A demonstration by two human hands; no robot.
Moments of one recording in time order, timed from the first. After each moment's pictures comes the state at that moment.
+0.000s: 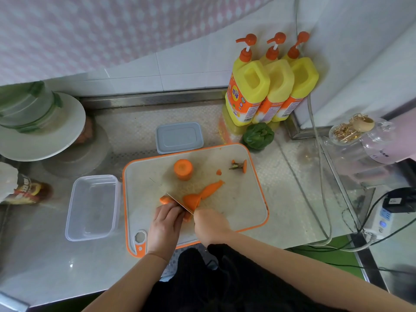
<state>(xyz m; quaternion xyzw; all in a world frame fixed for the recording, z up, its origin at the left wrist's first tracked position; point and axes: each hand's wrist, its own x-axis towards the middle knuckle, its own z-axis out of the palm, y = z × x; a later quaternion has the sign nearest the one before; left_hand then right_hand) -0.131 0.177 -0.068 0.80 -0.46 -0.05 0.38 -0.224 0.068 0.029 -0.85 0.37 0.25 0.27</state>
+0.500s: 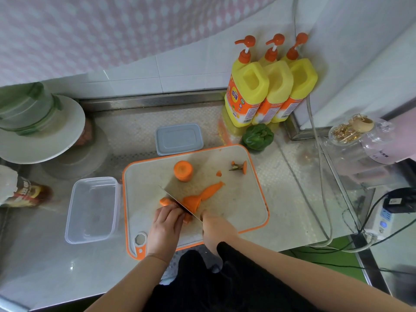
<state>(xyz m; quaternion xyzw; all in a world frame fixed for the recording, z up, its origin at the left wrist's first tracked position) -0.130 0.177 -0.072 0.80 -0.47 -0.04 0.37 -0.245 0.067 0.014 -0.83 0.40 0.27 0.30</state>
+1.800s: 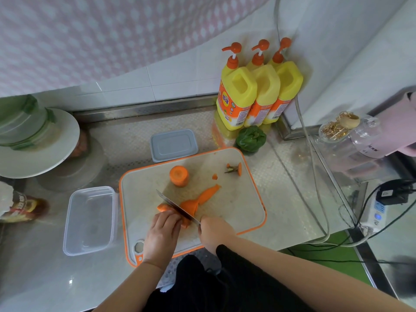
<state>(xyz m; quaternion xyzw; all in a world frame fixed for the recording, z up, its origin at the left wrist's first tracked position) -0.120 0.180 -0.072 0.79 -0.52 0.00 0.32 -0.243 0.066 0.008 -0.84 0.40 0.23 0.29</state>
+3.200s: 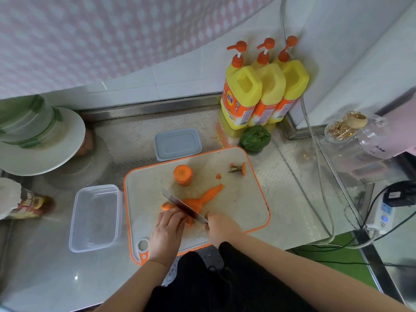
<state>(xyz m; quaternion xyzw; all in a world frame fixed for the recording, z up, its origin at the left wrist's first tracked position) -0.124 0.178 -0.068 0.79 -0.51 -0.03 0.34 -0.243 0.055 0.018 -0.81 0.42 0.26 0.33</state>
